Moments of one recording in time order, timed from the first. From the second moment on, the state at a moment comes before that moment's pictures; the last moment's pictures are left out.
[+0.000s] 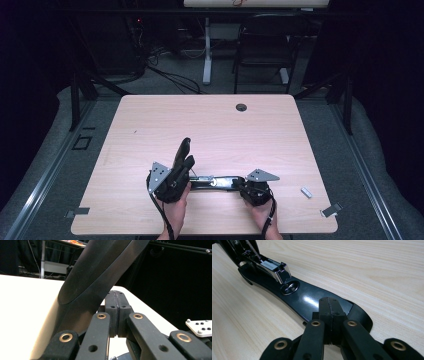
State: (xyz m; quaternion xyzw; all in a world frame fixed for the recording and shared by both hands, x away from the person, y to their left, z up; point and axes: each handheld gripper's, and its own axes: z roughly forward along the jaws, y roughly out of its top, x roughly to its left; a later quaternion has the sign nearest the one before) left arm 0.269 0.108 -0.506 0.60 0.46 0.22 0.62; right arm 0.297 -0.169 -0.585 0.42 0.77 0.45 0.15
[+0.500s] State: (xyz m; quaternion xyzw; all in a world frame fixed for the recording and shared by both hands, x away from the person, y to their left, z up) left arm 0.267 0.116 -0.505 0.60 0.46 0.24 0.61; right arm 0.297 -0.169 -0.585 0.42 0.77 0.45 0.15
